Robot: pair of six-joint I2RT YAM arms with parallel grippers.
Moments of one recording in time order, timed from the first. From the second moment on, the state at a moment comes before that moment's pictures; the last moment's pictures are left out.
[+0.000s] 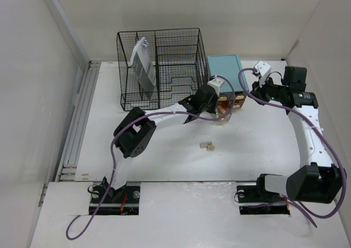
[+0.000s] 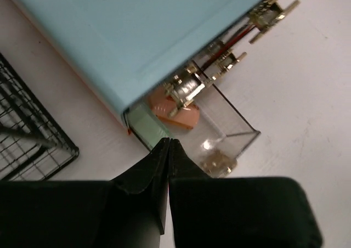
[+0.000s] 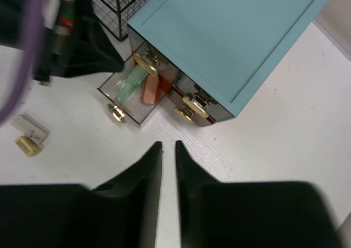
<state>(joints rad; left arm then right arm) -0.88 2.11 1.54 0.07 -0.08 -0.29 -0.10 1.25 1.25 -0.69 -0.67 -0.66</state>
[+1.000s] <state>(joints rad) -0.96 2.11 1.35 0.19 -0.01 -0.30 -0.12 1.30 1.21 -0.68 -0.59 -0.68</state>
